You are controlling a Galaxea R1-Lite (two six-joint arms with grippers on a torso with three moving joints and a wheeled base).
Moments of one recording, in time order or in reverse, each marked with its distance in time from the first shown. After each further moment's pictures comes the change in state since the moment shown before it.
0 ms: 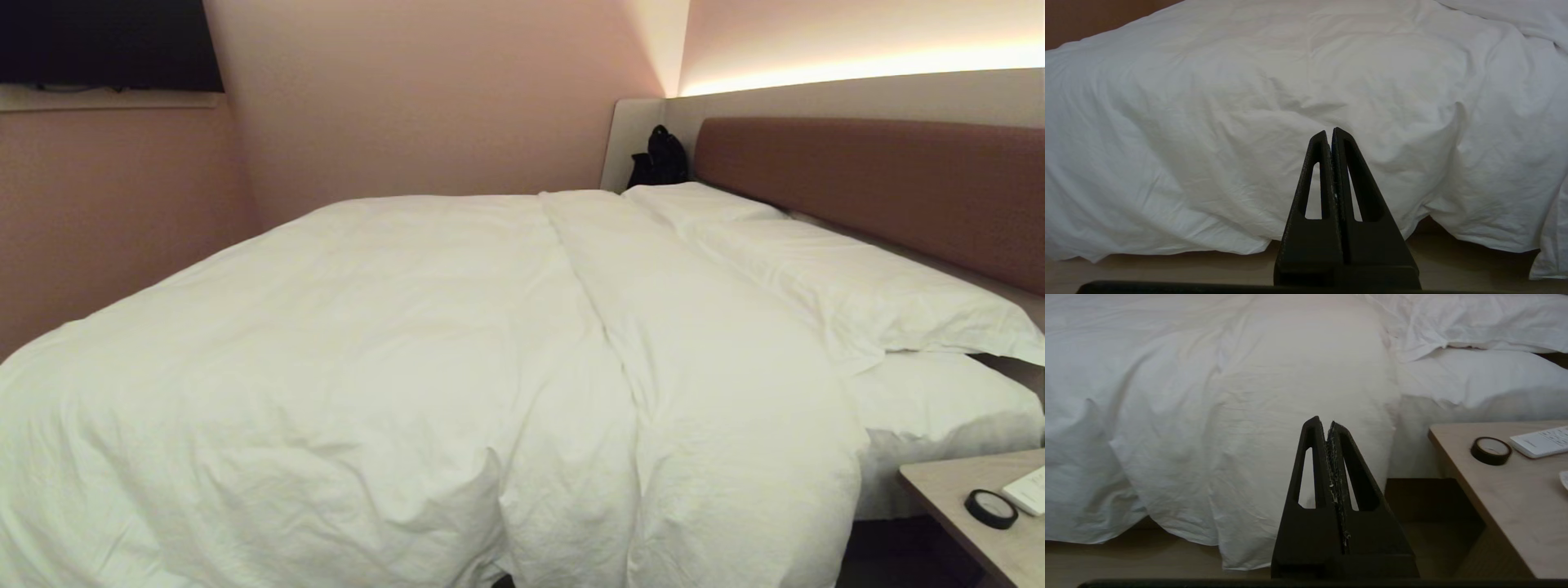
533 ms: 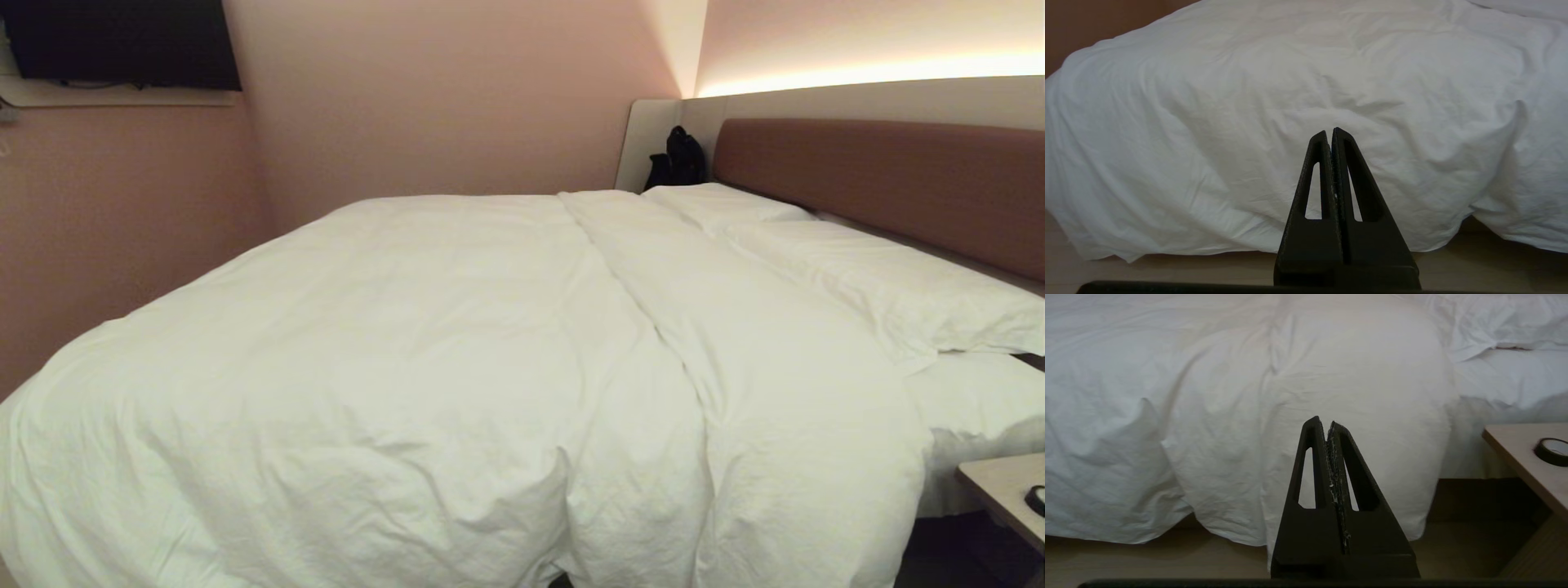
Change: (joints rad) left arm 0.000 0.000 0.000 0.002 0.000 0.004; right arm 0.000 0.000 0.000 0.000 0.000 0.000
